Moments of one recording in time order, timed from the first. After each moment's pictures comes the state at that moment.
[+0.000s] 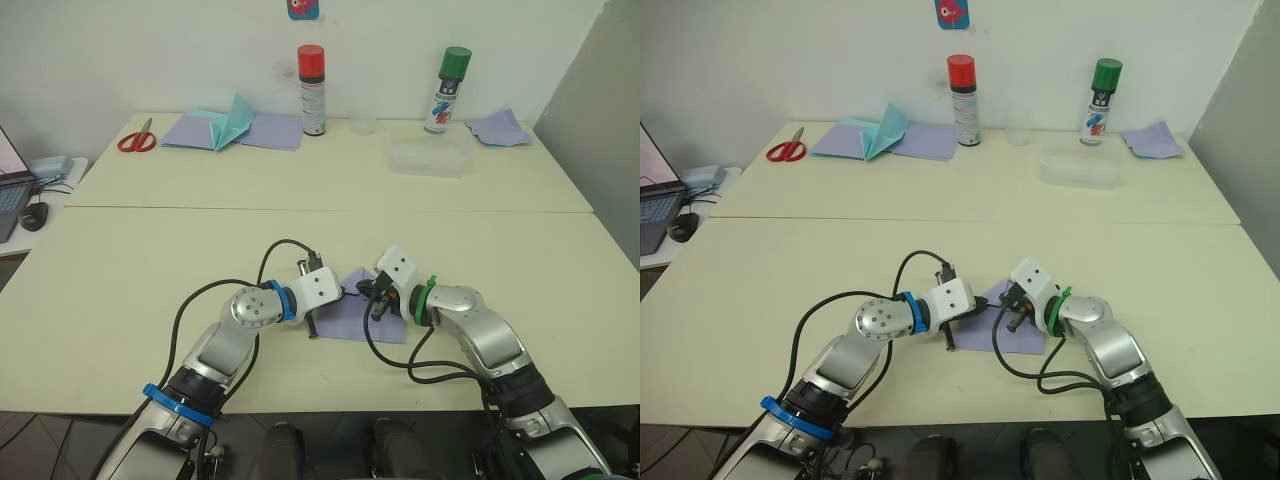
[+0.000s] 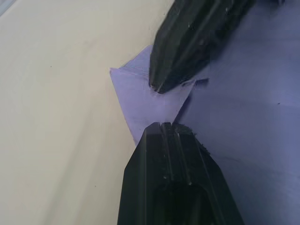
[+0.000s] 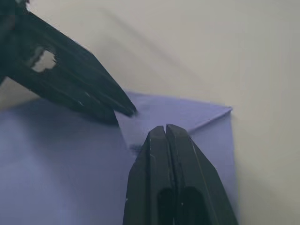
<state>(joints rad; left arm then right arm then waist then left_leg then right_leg) -0.39 0.45 -0.36 0.05 0.14 0.15 -0.78 -0.41 -0.33 0.29 -0.05 0.09 0.60 0.65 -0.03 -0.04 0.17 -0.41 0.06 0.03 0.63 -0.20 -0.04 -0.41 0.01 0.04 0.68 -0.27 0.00</state>
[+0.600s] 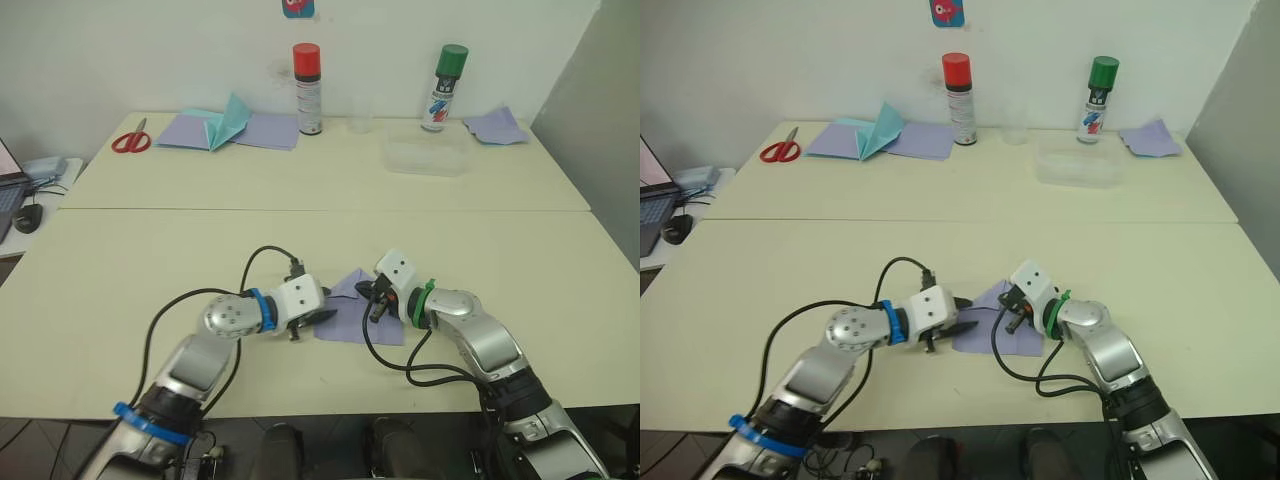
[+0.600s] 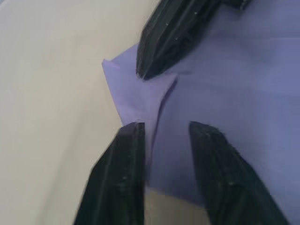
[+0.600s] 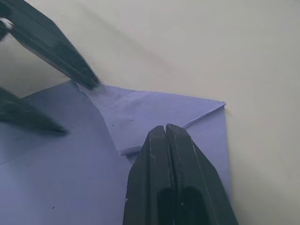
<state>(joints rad) -0.28 0.56 -0.26 -0.12 0.01 0.23 -0.88 -0.39 -0.31 0.29 -0.04 0.09 0.56 0.63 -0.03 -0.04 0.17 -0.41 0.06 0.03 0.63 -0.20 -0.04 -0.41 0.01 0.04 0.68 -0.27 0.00</state>
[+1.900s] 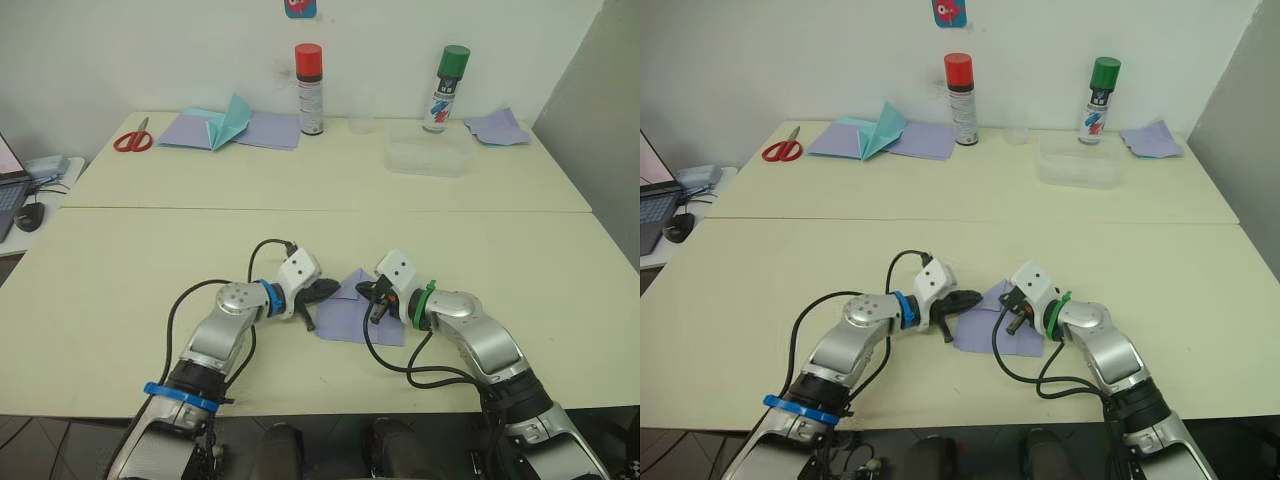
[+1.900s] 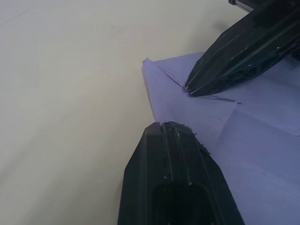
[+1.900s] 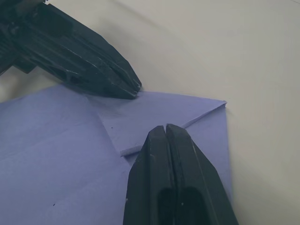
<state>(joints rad) -0.44 0.39 -0.23 0.21 -0.09 0.24 -0.85 -0.38 -0.31 0.30 -0.04 0.09 0.56 0.63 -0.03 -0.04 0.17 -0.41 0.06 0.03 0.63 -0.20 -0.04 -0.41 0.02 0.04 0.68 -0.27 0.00</state>
